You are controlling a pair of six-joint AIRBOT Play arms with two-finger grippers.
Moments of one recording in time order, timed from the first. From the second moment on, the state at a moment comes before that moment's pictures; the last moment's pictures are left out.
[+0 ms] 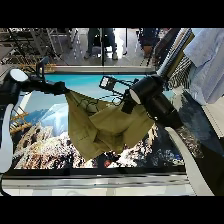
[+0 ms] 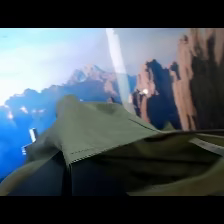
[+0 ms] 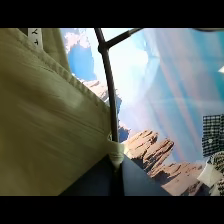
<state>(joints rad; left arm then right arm) 0.04 -1.75 1.96 0.89 -1.27 -1.30 0.60 -1.54 1.87 -1.94 1.39 1.00</state>
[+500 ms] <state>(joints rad) -0.05 -1.58 1.96 0.56 -1.43 -1.25 0.58 -1.56 1.92 -2.17 1.39 1.57</state>
